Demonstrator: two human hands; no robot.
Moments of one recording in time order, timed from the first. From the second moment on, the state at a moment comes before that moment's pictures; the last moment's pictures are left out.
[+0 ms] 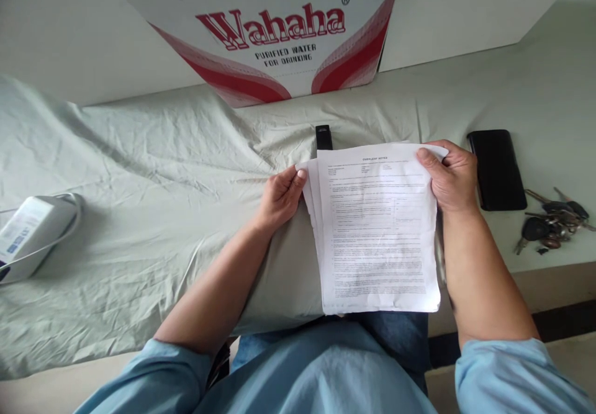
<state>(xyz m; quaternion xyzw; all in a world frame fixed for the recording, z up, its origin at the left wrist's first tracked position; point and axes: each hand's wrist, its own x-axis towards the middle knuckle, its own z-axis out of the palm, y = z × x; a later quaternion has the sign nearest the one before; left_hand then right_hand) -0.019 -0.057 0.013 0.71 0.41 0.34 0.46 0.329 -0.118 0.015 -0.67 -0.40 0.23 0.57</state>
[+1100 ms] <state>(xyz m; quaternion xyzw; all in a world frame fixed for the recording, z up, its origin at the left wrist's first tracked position) -0.016 -0.057 0.008 0.72 0.38 0.36 0.46 0.319 -0.110 0.006 -0.62 -0.41 0.19 0.64</state>
